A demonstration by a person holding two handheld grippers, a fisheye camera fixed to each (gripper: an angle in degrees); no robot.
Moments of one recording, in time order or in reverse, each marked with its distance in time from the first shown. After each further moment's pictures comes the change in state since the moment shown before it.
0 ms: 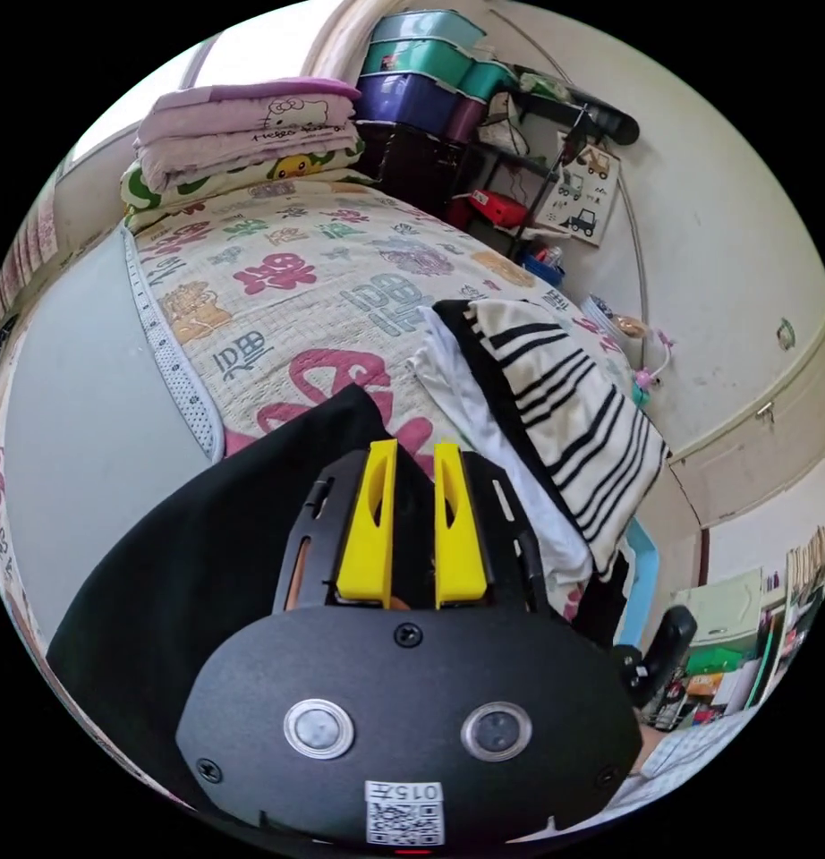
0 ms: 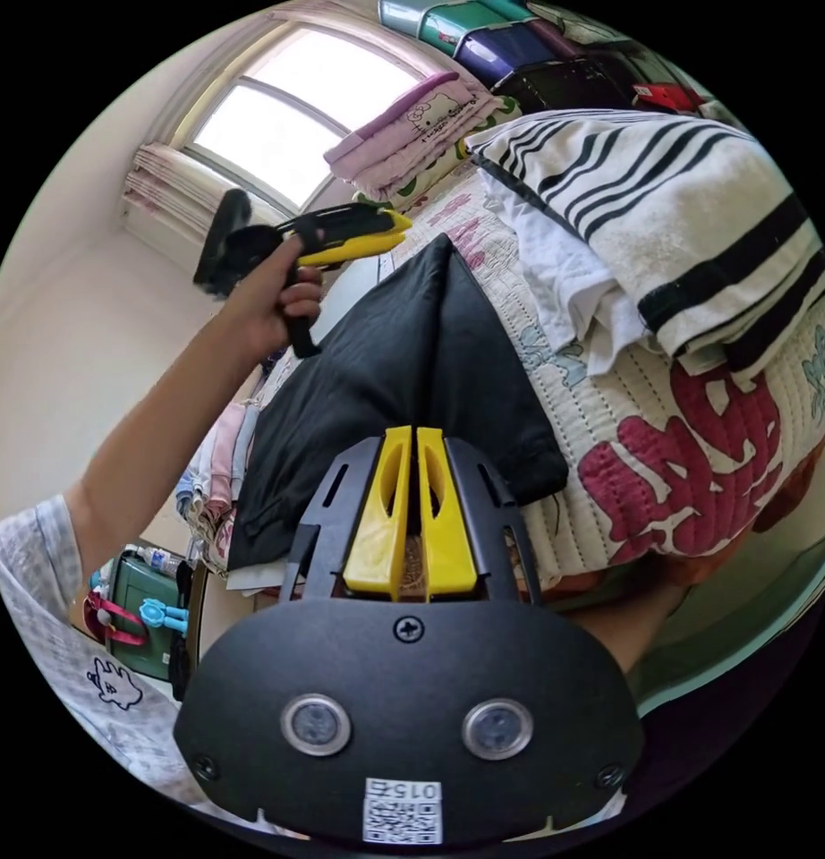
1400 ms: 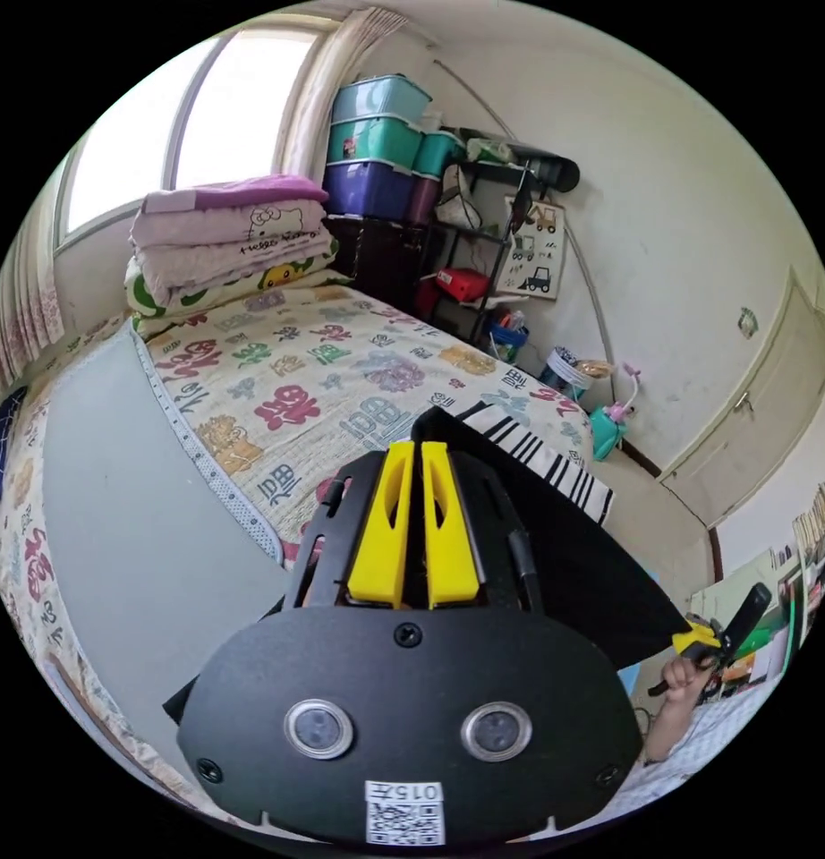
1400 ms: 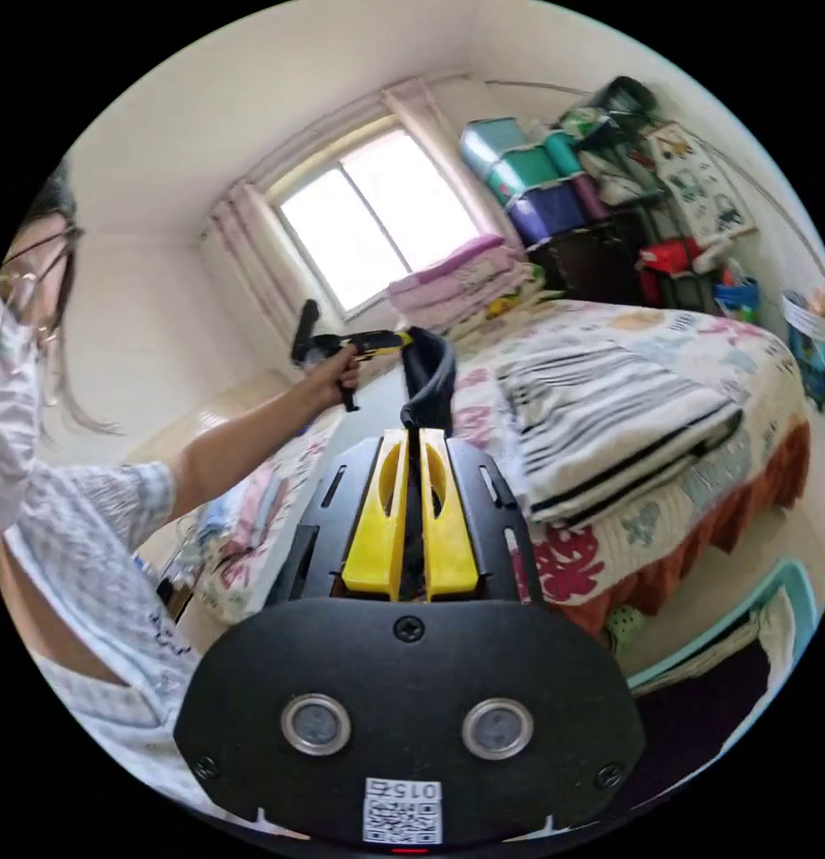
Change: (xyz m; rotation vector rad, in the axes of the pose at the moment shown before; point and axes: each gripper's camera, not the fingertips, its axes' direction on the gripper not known) left arm -0.016 0.013 -0.138 0.266 0.034 0.142; right arm -0.141 0.136 -0.154 0.347 -0.006 -0.293
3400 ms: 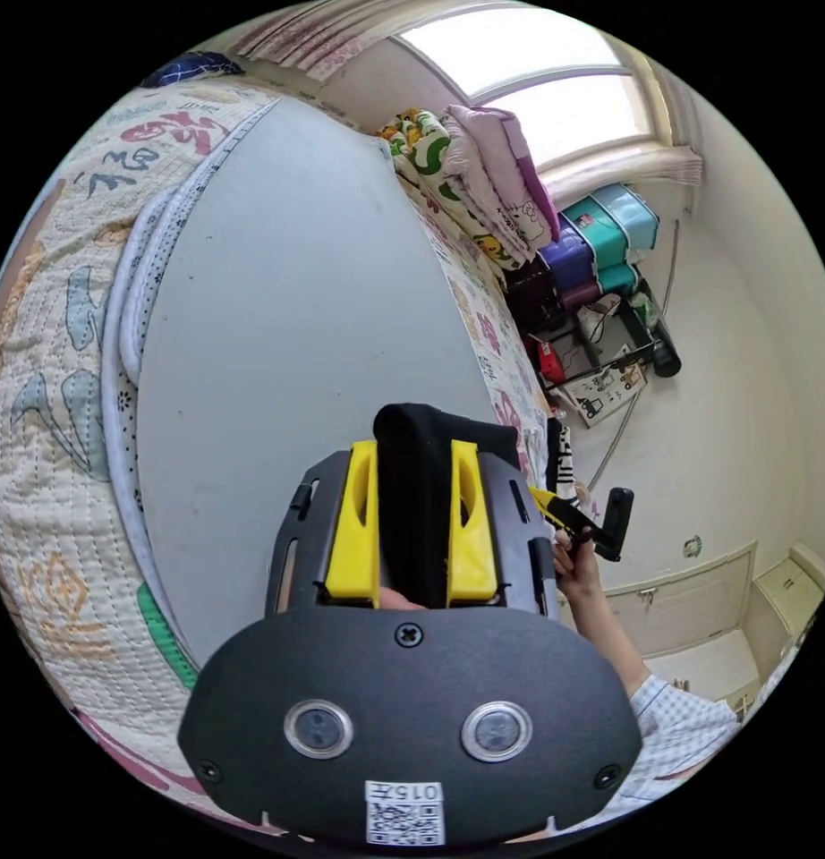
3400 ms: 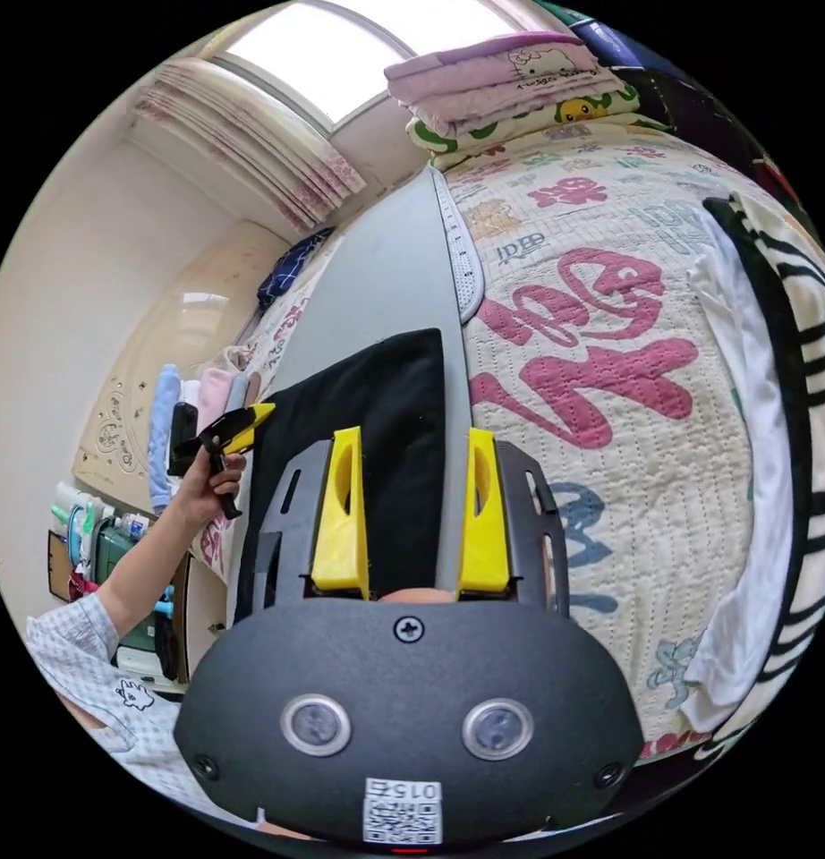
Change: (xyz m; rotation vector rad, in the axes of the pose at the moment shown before) left arm -0.414 0.438 0.004 0.023 0.225 -0.762; right arm -0.082 -0.044 0.545 -0.587 -0.023 0.121
